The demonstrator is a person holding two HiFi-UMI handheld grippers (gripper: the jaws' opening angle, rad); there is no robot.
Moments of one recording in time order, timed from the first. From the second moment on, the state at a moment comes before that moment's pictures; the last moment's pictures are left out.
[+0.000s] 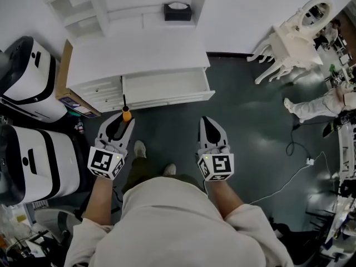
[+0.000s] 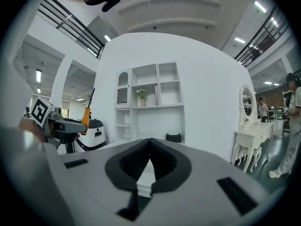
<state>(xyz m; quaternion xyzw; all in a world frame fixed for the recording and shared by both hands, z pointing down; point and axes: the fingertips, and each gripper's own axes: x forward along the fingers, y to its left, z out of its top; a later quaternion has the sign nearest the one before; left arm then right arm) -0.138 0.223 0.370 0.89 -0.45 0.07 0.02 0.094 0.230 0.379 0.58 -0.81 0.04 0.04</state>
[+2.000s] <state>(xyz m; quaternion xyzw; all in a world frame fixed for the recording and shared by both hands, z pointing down) -0.130 -0.065 0.467 0.91 -0.34 0.25 -0.03 0.101 -0.068 0.401 0.61 -0.79 0.05 0.07</state>
